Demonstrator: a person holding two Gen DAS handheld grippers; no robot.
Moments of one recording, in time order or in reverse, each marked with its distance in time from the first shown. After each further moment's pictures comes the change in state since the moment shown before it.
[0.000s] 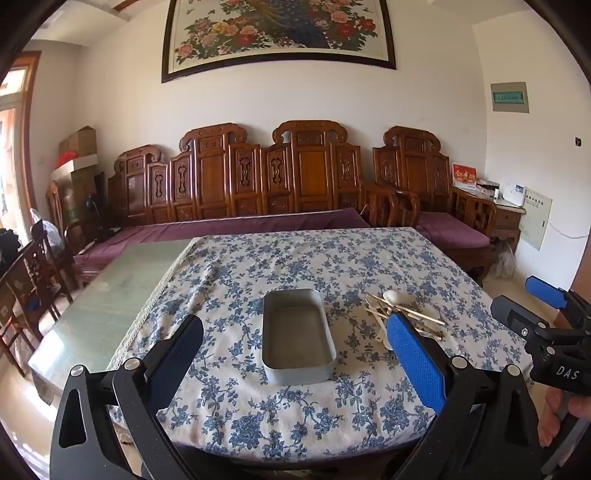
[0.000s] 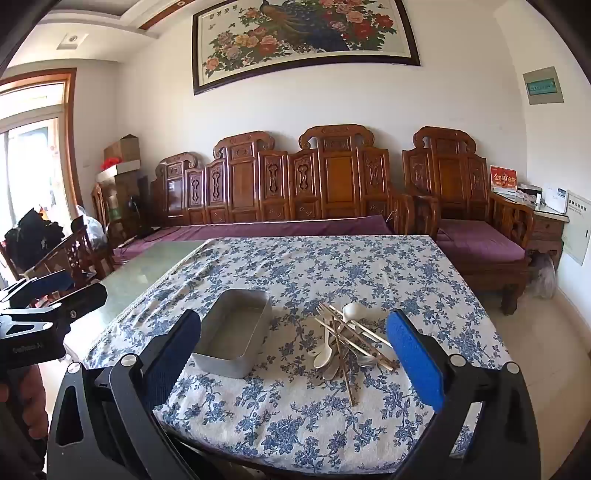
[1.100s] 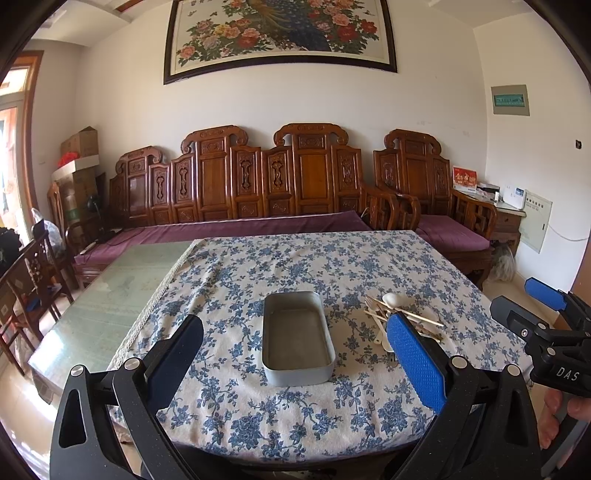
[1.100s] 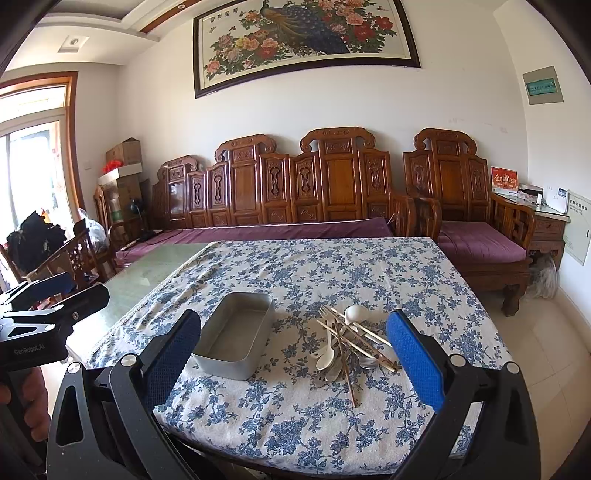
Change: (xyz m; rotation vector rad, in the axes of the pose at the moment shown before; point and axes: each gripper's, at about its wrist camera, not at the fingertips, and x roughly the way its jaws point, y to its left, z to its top) left arm -0.004 0.001 0.007 -0.005 -0.002 0.000; right arm -0.001 0.001 0.001 0.007 -0.009 0.004
